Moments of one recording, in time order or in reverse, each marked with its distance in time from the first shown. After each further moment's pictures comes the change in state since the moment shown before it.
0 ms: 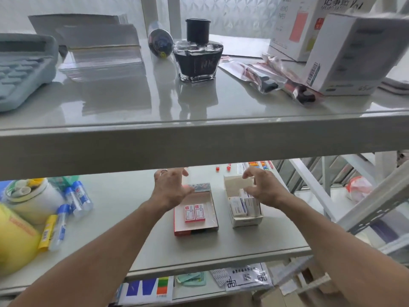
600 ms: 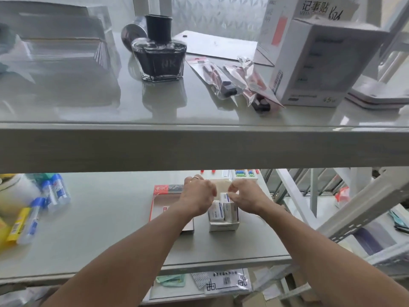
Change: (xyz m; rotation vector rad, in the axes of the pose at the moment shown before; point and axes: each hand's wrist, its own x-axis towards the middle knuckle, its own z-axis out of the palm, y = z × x) left_hand 0.008 0.112 0.069 0.166 -0.213 0.129; right_hand 0.014 0.034 0.005 -0.089 -0.114 0.018
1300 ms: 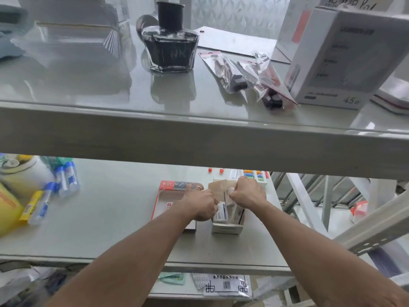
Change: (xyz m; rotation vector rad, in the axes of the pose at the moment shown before) left_hand -0.004 -0.009 0.013 0.153 -0.447 -0.042; right_hand 0.042 0.000 0.029 -0.131 0.008 0.222
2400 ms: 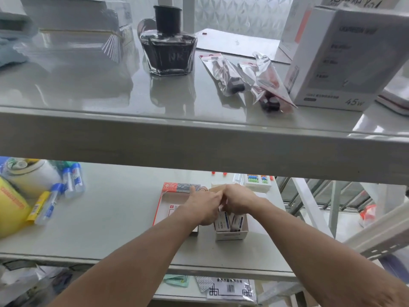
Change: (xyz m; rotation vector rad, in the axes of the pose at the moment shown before) left_hand -0.006 0.009 -0.001 0.028 0.148 -0.013; right_hand -0.006 -0.024 -0.010 -0.203 -0.318 -0.399
